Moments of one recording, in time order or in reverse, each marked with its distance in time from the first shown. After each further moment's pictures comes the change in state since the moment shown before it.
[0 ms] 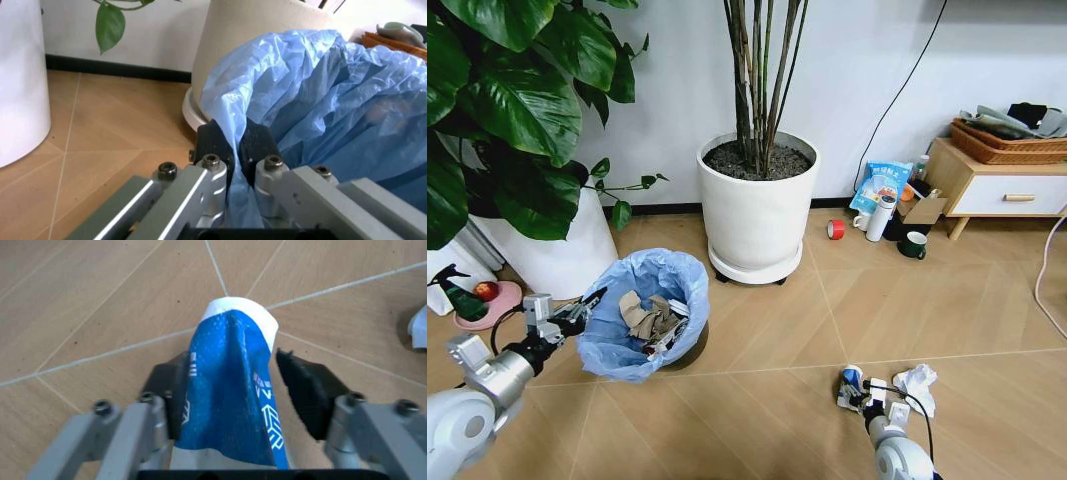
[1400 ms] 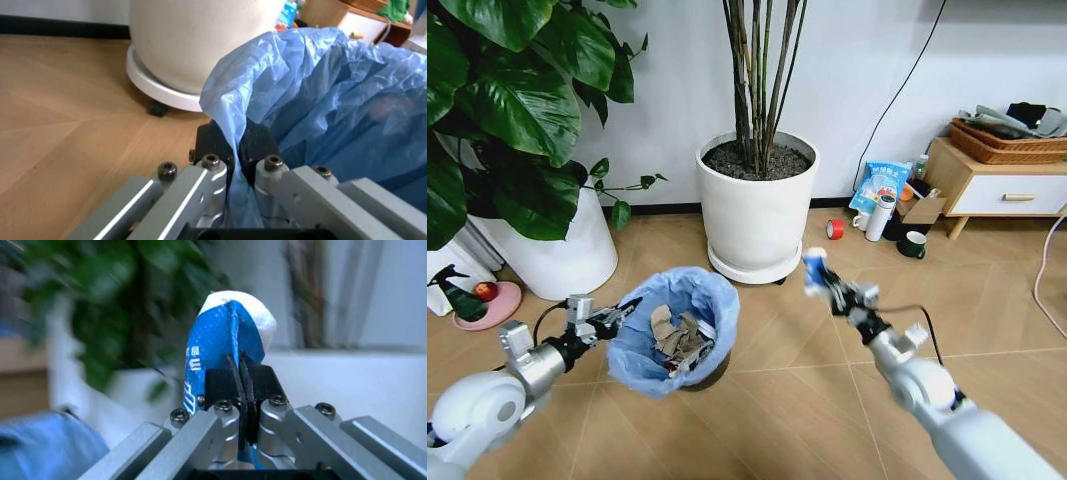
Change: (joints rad) left arm -0.142 0.184 0.294 0.061 -0.041 -0.021 0.015; right arm 0.269 -0.248 -0.103 0.382 0.019 0.407 -0.508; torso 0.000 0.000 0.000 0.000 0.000
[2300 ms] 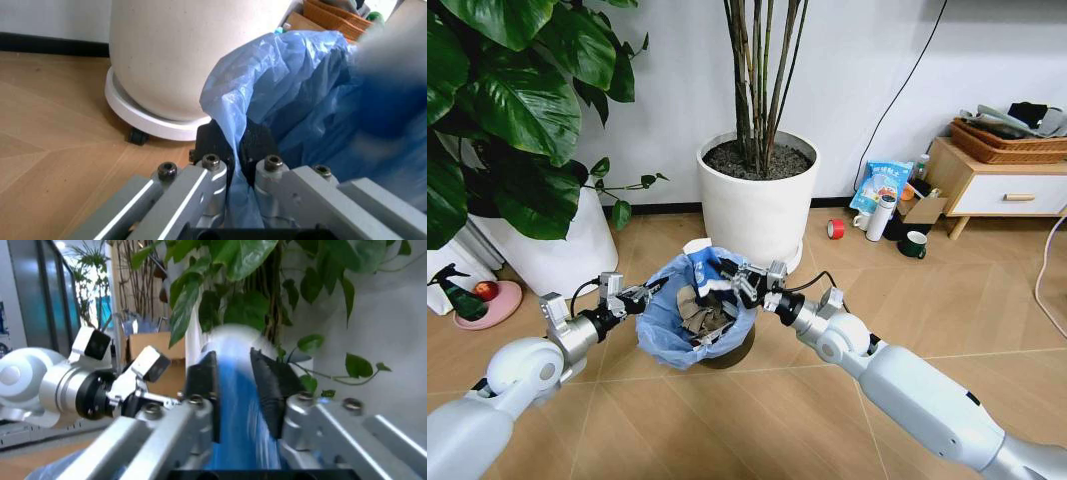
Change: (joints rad) left arm -0.285 -0.033 0.221 0.101 -0.060 -0.001 -0.023; right arm 0.361 0.078 -0.457 -0.145 0.148 -0.009 -0.241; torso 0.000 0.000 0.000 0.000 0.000
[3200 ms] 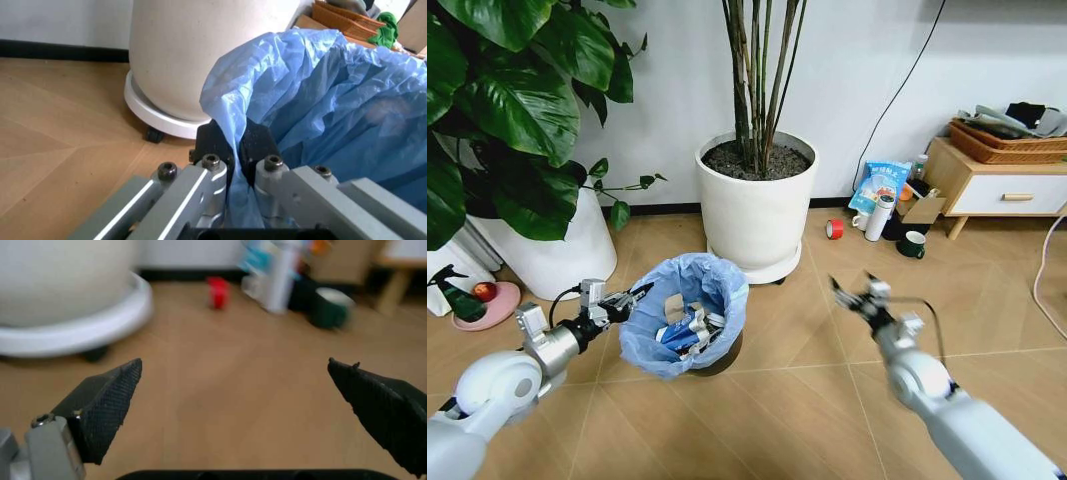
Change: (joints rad) left arm 0.181 0.012 -0.189 -0.081 0.018 0.009 0.010; right arm -0.520 0.000 0.614 -0.160 -0.296 -0.249 0.724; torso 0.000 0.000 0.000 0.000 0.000
